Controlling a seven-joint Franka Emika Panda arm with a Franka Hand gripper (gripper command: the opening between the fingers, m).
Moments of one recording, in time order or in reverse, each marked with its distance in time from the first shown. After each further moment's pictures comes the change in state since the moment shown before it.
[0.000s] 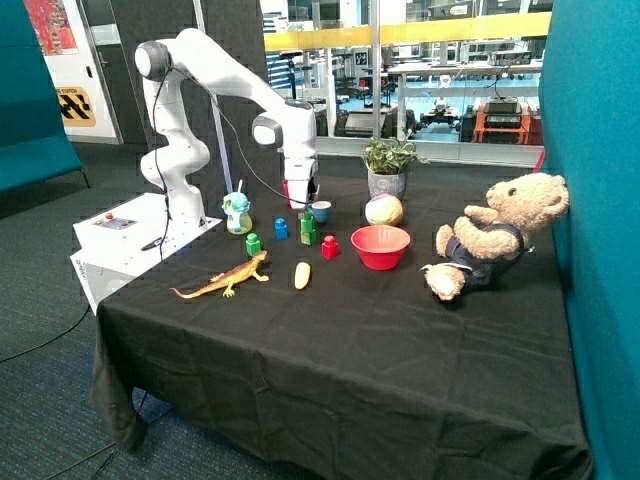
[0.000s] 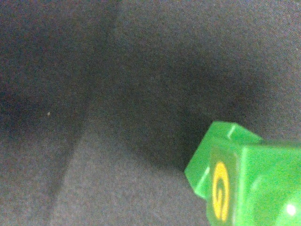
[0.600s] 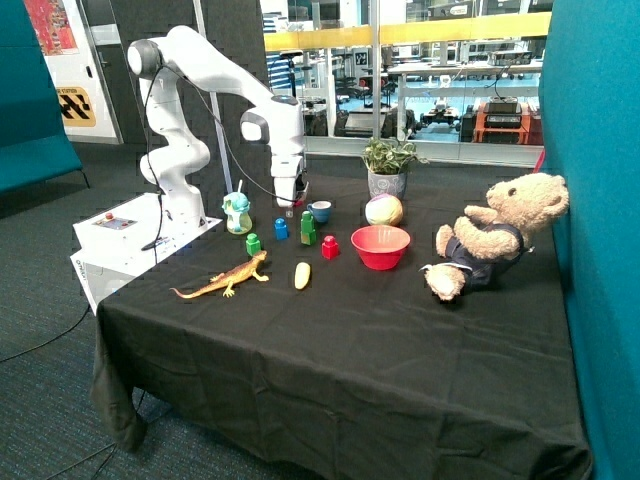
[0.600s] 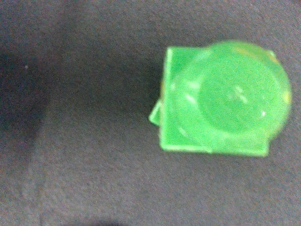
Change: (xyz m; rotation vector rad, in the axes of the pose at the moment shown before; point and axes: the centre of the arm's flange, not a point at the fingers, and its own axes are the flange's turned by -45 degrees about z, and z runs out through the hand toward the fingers) arm -0.030 0.017 -0.013 0.000 0.007 0.017
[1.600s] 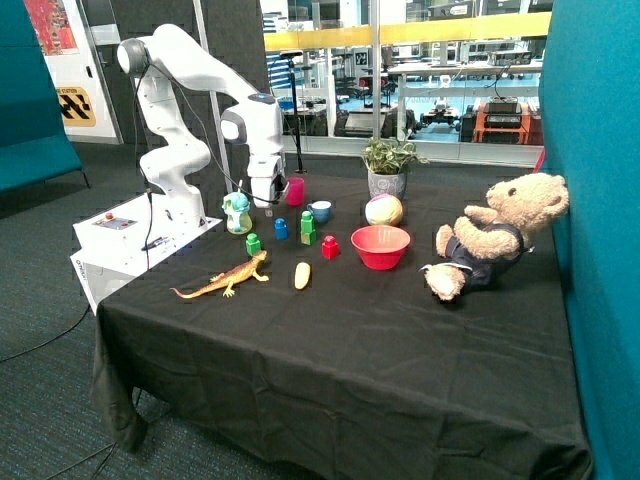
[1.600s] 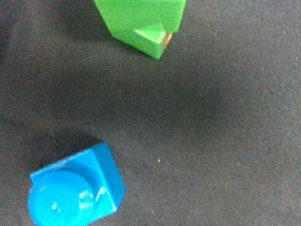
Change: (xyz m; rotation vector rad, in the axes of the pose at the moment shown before) arm -0.050 0.019 -0.007 0.001 -0.004 0.019
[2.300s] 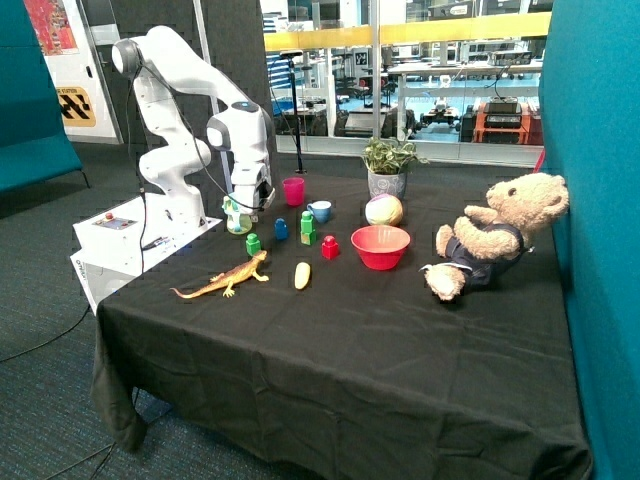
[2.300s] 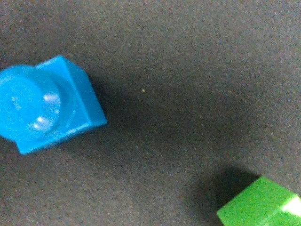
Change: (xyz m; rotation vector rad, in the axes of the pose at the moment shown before) arm -0.041 0.008 0.017 0.002 0.002 0.010
